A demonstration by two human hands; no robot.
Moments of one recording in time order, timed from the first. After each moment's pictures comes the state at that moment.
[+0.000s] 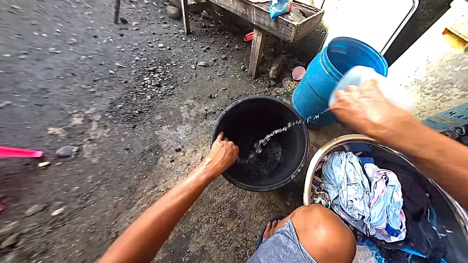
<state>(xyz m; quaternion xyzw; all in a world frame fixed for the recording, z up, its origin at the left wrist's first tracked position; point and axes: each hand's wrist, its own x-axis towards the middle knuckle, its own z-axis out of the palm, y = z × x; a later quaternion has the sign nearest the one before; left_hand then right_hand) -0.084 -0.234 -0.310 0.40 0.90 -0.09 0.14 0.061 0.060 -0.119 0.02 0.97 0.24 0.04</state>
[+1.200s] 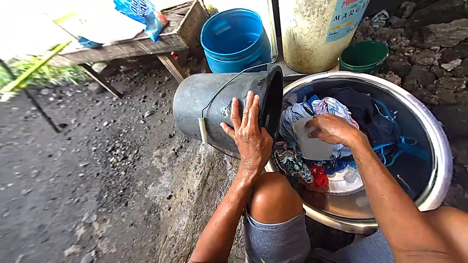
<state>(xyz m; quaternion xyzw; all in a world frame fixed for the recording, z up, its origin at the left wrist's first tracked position) 0.136 -0.021 -0.239 0.50 0.77 0.34 -0.19 0.308 0.156 -0.287 0.27 0.92 -0.27 0.02</state>
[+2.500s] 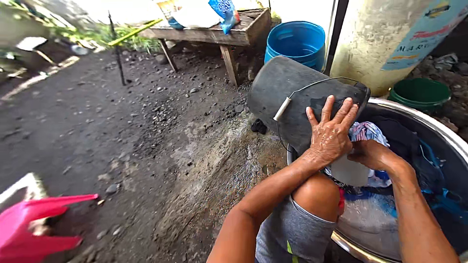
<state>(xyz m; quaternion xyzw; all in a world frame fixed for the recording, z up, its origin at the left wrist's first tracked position) 0.188 0.027 -0.257 0.57 0.73 0.31 -0.19 0.316 0.144 -0.280 0.26 0.92 -0.28 0.10</state>
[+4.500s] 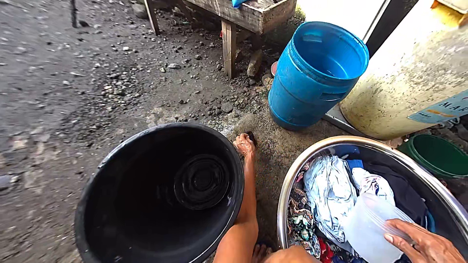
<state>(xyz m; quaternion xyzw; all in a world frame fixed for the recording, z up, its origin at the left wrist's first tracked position) -0.121 0.026 -0.521 -0.03 0.91 0.41 0.03 0.332 0.169 -0.267 0.29 0.92 -0.23 0.09</state>
